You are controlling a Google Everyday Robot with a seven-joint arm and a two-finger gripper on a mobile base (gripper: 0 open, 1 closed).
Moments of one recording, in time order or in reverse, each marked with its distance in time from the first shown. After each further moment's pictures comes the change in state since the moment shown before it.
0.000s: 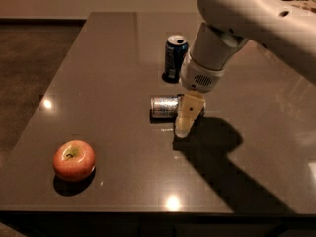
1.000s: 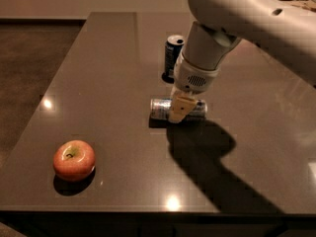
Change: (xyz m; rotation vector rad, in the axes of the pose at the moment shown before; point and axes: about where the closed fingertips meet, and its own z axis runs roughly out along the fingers) arm -0.016 0.011 -0.001 -0.004 0.008 -0.041
